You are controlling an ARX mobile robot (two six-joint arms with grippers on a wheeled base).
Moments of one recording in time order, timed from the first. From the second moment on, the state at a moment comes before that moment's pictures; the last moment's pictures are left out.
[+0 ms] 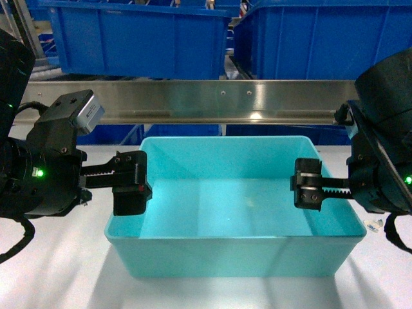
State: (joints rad) left arm -0.23 1.72 0.78 0.15 0.10 -0.21; right arm 0.31 1.91 0.93 0.19 0.28 0.30
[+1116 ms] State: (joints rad) left arm -0.28 1.94 0.93 0.05 0.00 -0.26; right arm 0.23 2.09 1.05 0.23 0.25 0.29
